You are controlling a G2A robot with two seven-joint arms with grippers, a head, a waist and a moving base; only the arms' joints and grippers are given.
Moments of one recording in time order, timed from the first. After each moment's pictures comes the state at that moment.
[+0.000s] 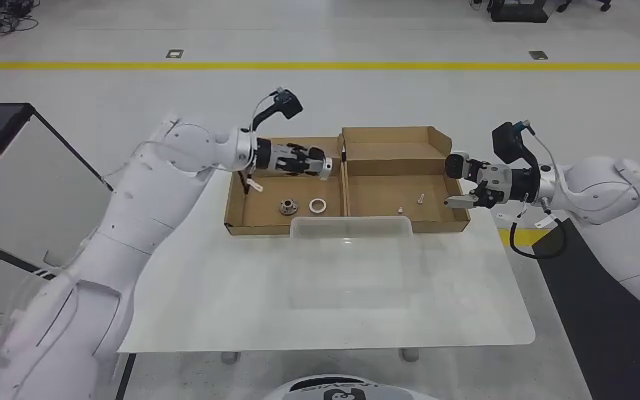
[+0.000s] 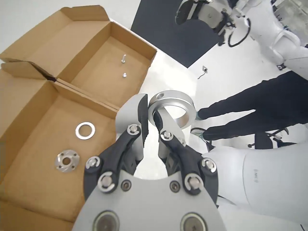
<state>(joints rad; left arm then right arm) 0.59 -1.13 -0.82 -1.18 0.05 -0.59 -1.10 -0.97 -0.57 1.02 -1.42 -0.03 -1.01 0.70</state>
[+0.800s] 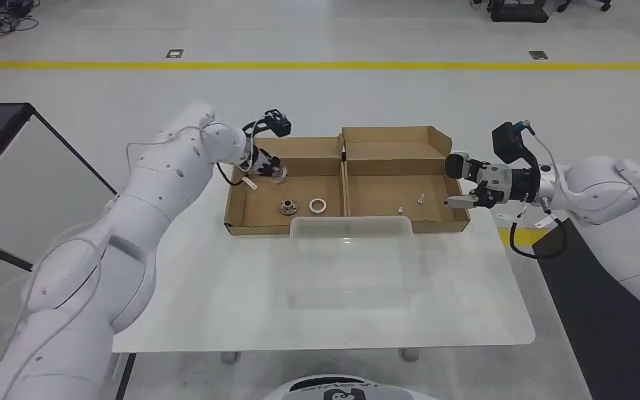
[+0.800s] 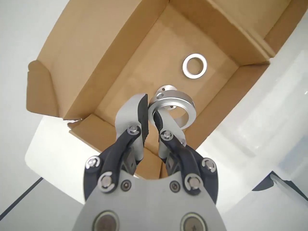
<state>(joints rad) 0.37 -1.27 -0.52 -0.68 0.61 -0.63 -0.97 -0.97 -0.57 1.02 -1.42 -0.03 -1.01 0.70</state>
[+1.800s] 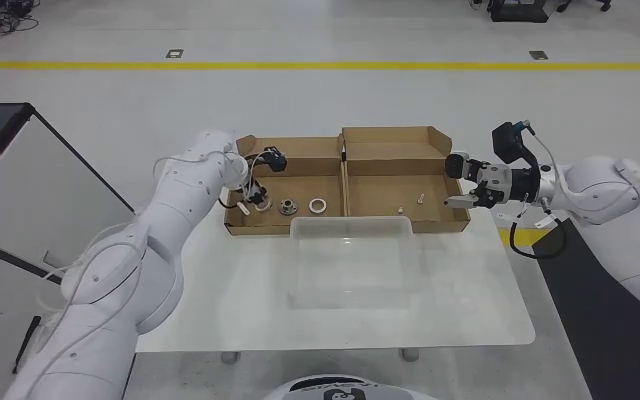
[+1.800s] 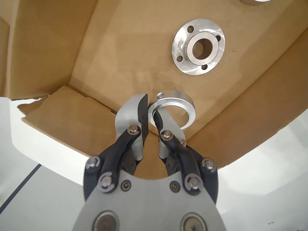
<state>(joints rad) 0.39 -1.39 -0.40 -0.40 0.79 -0.72 -0.89 -0.97 -0.57 1.02 -1.42 -0.03 -1.01 0.70</state>
